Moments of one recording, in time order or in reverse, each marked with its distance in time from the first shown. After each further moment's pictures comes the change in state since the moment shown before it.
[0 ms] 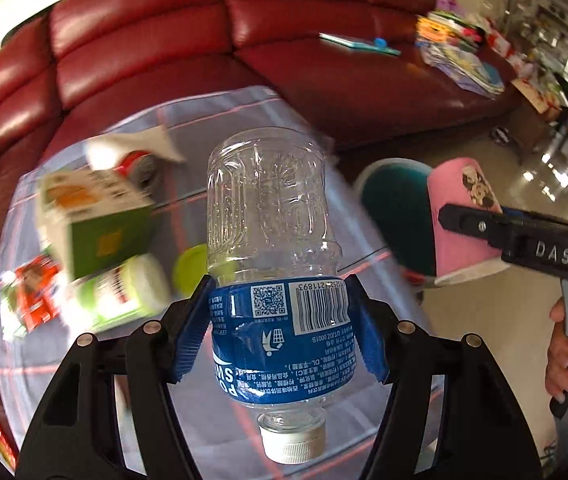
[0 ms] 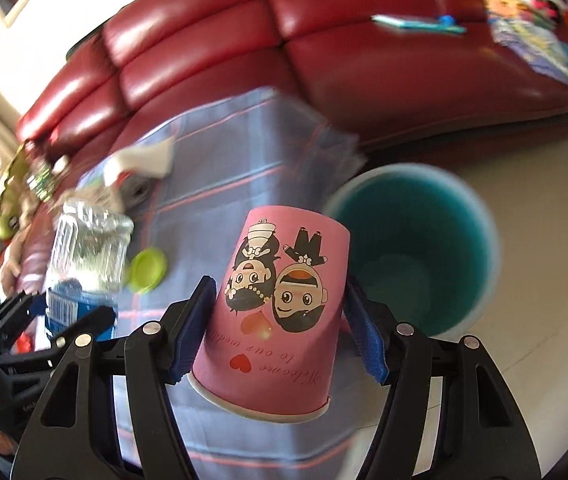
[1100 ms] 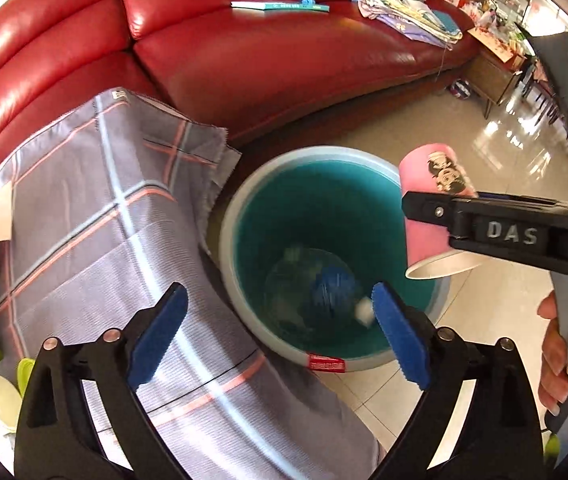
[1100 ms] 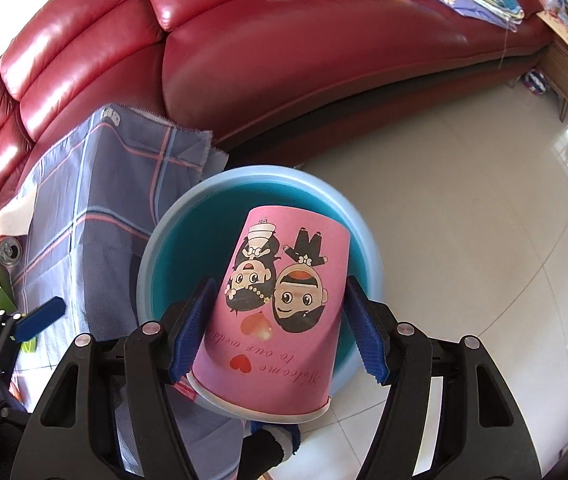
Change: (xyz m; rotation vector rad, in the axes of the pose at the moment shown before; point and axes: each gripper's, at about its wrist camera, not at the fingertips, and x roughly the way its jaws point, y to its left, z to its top) left arm 0.120 -0.116 0.061 0.150 0.083 -0.097; right arm 0.065 -0.145 0.031 0.178 0.089 -0.182
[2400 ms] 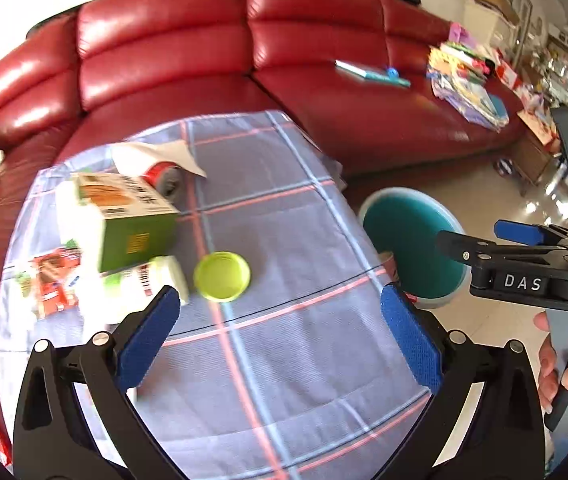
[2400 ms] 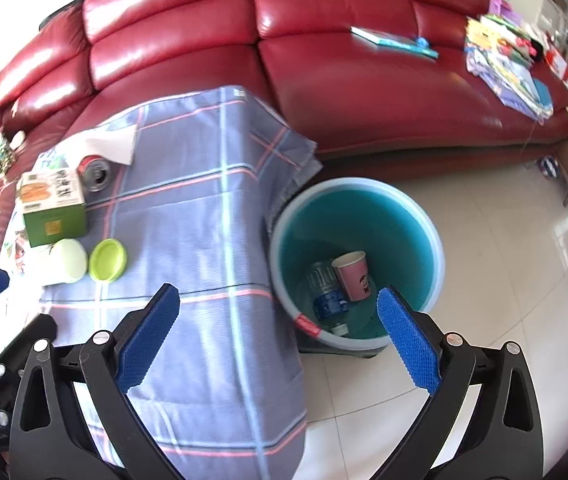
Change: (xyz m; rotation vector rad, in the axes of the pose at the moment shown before) left arm -0.175 0.105 -0.108 -0.237 -0.192 0.146; right arm -0.103 0.154 -0.074 -0.267 -0.099 -0.022
